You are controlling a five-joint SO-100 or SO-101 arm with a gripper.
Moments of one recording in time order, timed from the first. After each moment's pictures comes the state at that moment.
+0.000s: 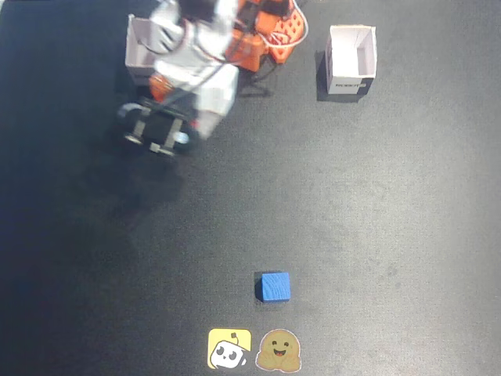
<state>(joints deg) 24.5 135.8 128.3 76.2 85.7</state>
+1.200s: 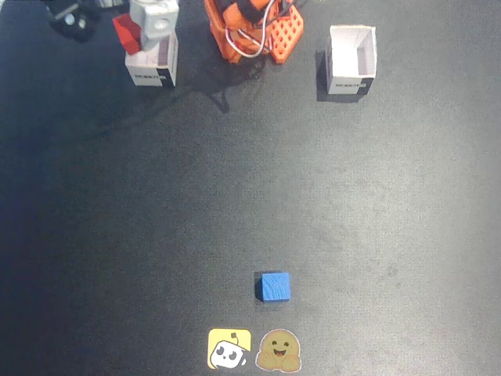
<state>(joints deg) 65.0 147.7 136.8 87.4 90.0</state>
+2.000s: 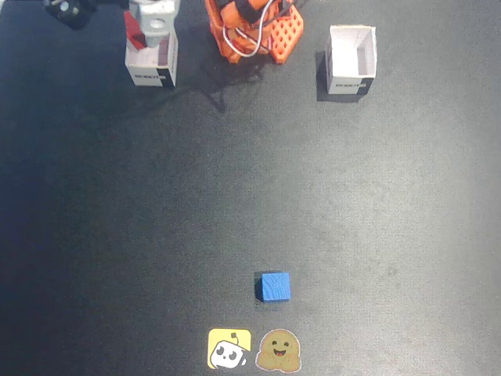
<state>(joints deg) 68.6 147.7 140.9 87.5 96.9</state>
